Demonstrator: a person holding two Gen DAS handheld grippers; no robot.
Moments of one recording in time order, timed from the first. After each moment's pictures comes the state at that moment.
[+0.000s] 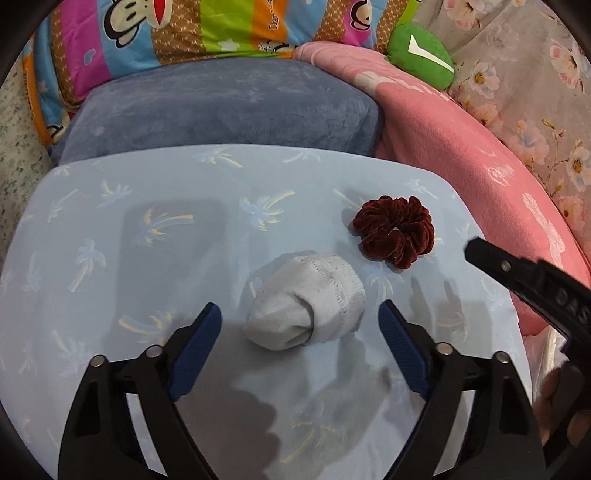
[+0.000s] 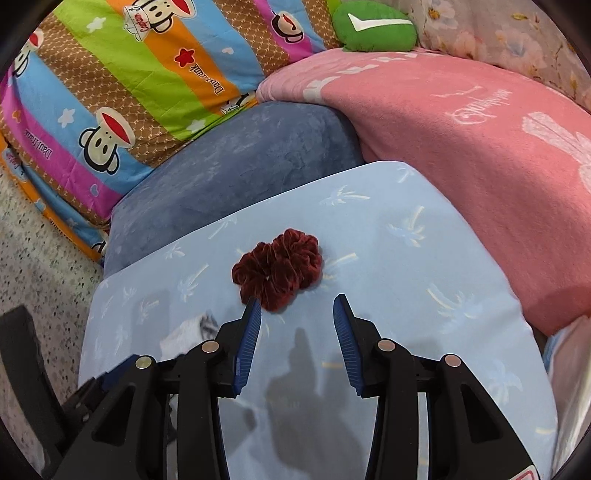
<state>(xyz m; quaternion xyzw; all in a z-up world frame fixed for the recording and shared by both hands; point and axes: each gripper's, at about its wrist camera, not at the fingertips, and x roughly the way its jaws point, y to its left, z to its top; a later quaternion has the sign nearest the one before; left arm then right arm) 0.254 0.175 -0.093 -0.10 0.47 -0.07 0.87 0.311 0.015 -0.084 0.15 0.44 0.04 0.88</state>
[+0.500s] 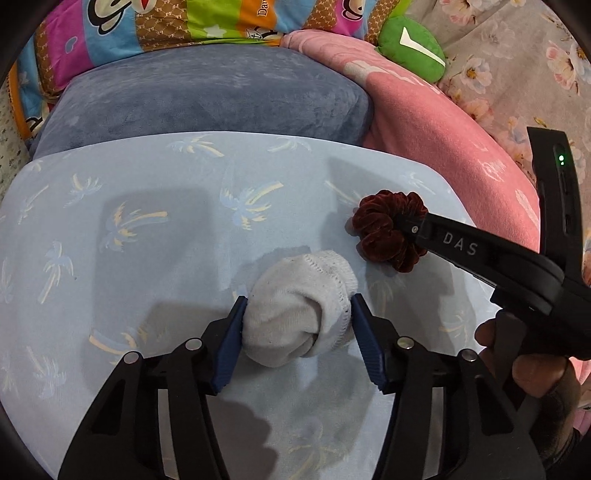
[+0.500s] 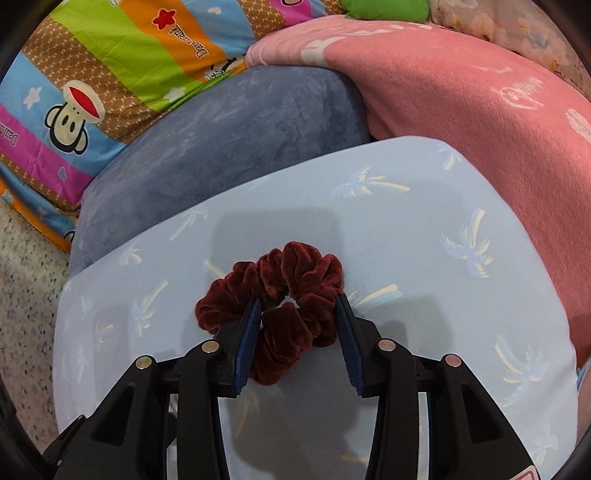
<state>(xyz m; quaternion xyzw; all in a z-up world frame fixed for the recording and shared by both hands) 0.265 0.177 -0.104 -0.11 0.48 -0.11 0.86 0.383 0.036 -0.129 0.13 0.49 0.03 0.86</state>
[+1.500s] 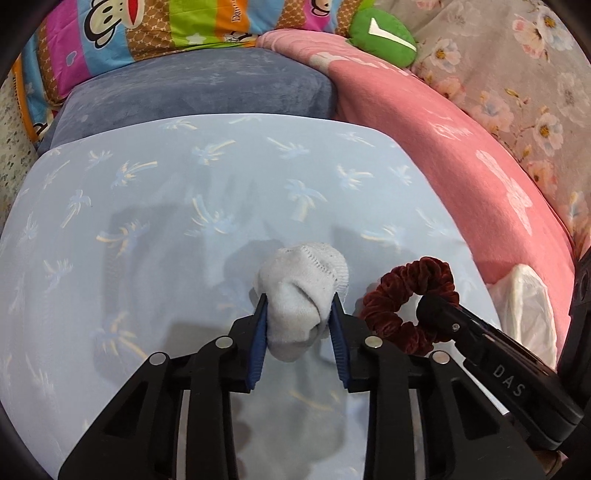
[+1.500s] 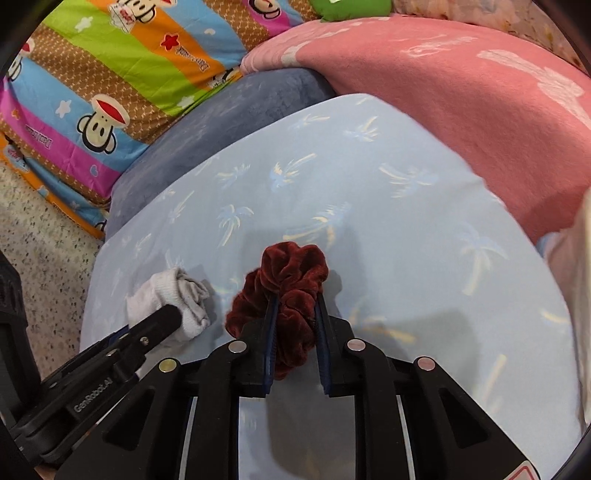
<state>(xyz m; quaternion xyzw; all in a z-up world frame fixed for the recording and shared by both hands) 0.177 0.132 -0.076 -0.08 0.48 -0.12 0.86 0.211 -0.006 -0.114 0.19 0.47 0.04 0.86</state>
